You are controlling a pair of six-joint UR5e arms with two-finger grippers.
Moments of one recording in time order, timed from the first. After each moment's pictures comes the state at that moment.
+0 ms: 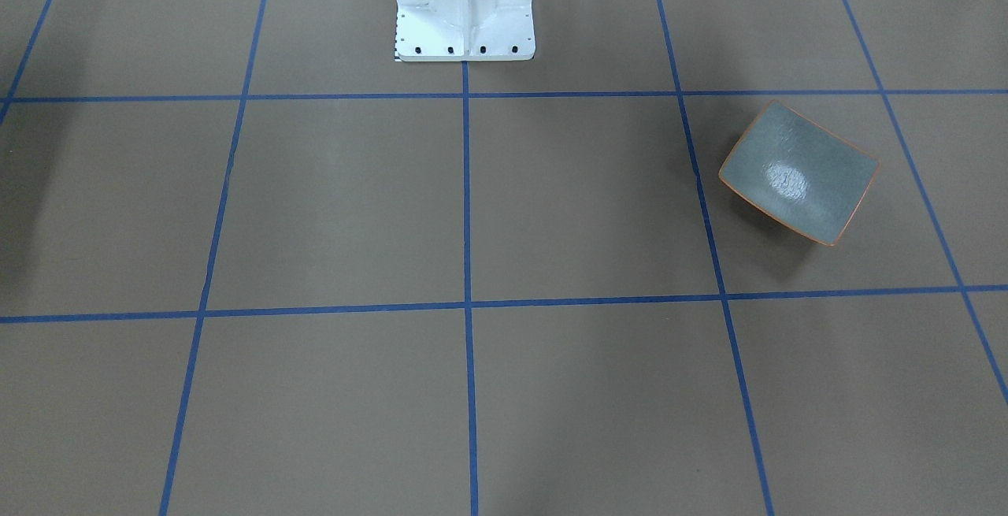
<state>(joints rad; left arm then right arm) -1.54 -1.45 -1.97 -1.47 -2.40 -0.06 1.40 -1.54 1.39 -1.49 1.92 0.55</state>
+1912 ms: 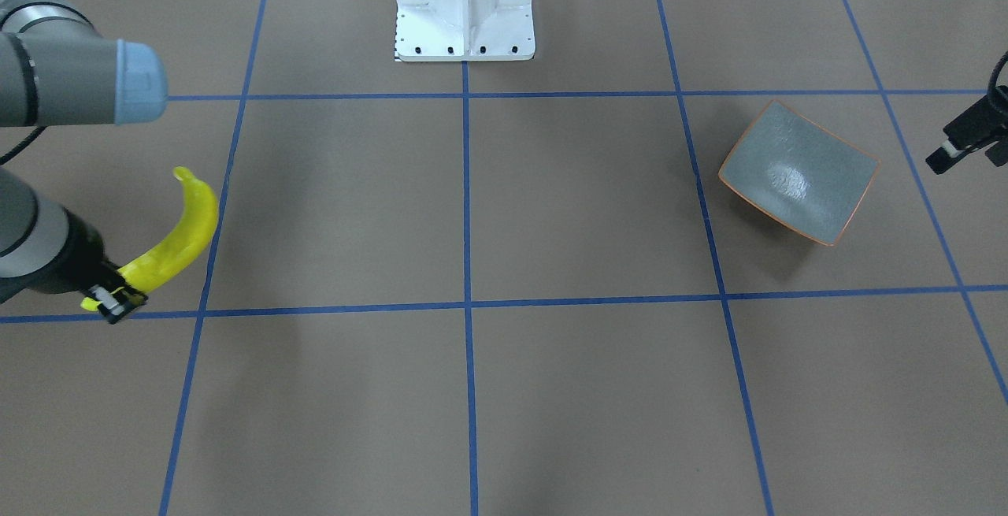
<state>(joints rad) -1.35 -1.84 -1.92 -1.47 -2.42 -0.73 1.05 -0.90 1.56 -1.92 2.20 1.46</state>
